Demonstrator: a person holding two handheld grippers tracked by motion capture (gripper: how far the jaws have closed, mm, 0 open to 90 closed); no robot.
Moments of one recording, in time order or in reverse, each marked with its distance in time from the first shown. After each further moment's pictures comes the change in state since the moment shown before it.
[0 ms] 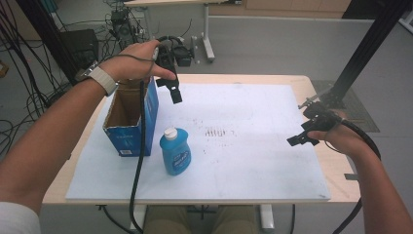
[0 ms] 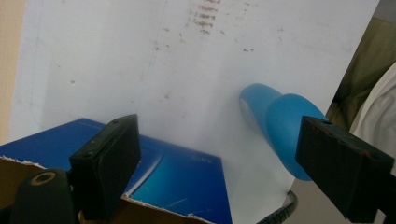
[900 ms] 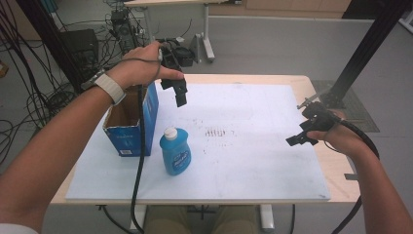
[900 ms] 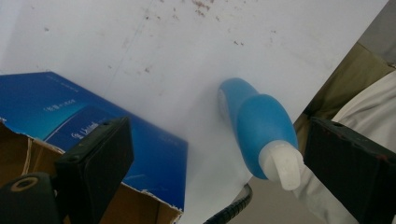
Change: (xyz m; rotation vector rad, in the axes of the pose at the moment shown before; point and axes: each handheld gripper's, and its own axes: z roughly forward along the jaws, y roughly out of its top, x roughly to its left) left arm -0.005 0.014 -0.001 0.083 -0.040 -0.246; right arm -0.004 -0.001 0.004 -0.009 0.007 -0.023
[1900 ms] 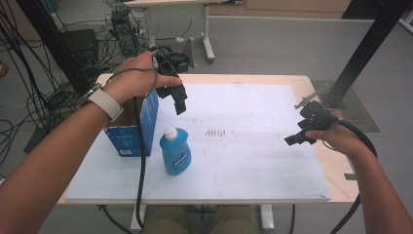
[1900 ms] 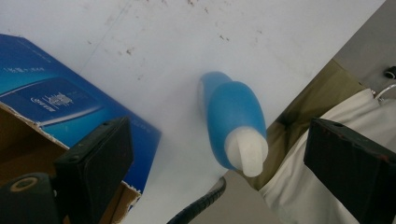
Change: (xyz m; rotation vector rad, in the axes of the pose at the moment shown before) left arm -0.017 -0.027 0.002 -0.035 -0.025 -0.130; right arm 0.002 0.004 0.002 -0.005 -0.003 -0.035
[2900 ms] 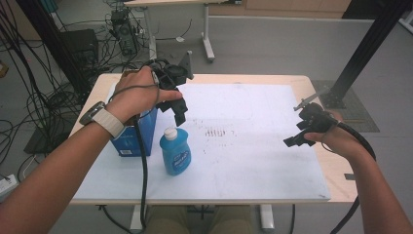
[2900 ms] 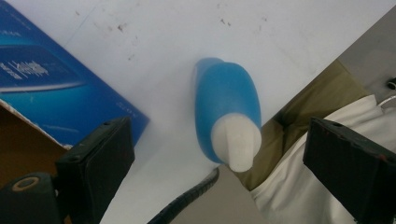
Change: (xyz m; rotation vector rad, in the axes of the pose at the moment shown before) left arm -0.016 -0.012 0.019 0.024 0.022 -0.082; right arm 0.005 -0.004 0.003 -0.007 -0.004 -0.004
